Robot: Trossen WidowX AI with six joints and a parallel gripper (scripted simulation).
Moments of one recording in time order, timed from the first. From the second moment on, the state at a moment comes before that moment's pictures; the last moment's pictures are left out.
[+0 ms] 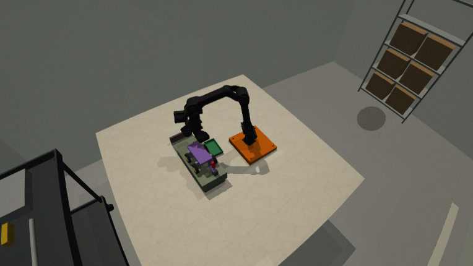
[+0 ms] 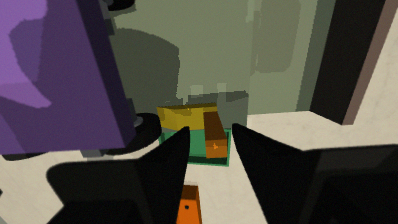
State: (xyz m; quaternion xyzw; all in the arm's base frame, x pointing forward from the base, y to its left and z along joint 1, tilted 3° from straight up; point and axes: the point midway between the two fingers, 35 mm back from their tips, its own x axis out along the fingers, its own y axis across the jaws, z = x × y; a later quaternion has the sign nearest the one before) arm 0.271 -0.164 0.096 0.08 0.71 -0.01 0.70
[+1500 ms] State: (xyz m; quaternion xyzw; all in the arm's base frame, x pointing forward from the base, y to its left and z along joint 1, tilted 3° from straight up) arm 0.321 -0.126 0.164 0.26 0.64 -0.16 0.71
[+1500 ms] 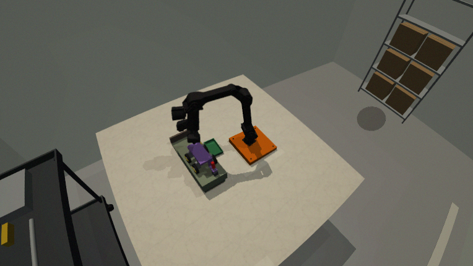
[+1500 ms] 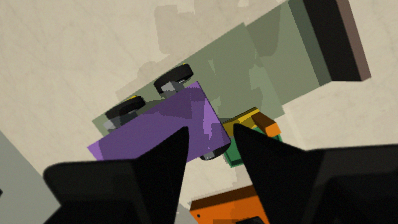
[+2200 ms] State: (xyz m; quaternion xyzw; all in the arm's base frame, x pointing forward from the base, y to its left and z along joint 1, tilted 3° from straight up) arm 0.336 -0.025 0.181 0.52 0.58 -0.35 0.52
